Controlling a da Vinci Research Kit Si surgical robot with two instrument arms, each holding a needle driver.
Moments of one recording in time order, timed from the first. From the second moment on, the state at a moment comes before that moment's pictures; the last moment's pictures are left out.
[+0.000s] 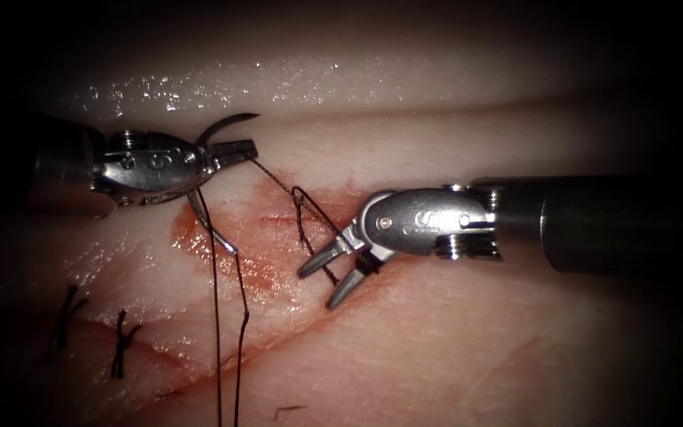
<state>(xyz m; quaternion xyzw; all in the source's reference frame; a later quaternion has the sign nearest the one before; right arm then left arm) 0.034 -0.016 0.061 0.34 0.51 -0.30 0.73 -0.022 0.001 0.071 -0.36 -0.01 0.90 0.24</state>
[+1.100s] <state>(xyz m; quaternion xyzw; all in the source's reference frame) 0.034 -0.016 0.062 0.32 0.51 -0.32 0.73 -0.023 -0.001 0.071 -0.35 -0.01 0.91 0.24</state>
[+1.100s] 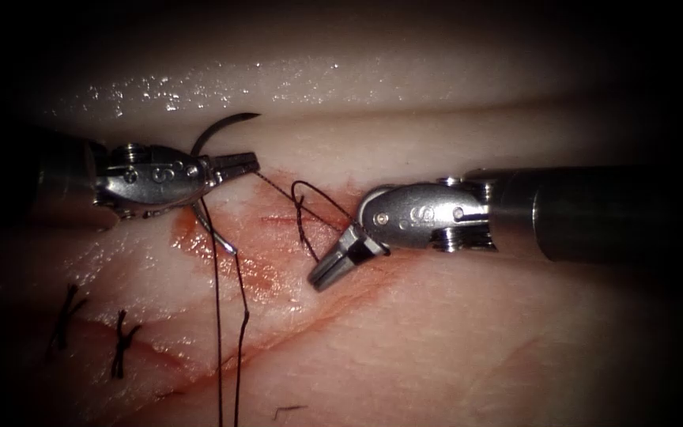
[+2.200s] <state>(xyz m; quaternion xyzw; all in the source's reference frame) 0.036 -0.010 0.063 0.34 0.54 -0.20 0.74 -0.026 -0.020 0.059 -0.31 -0.01 0.94 0.15</state>
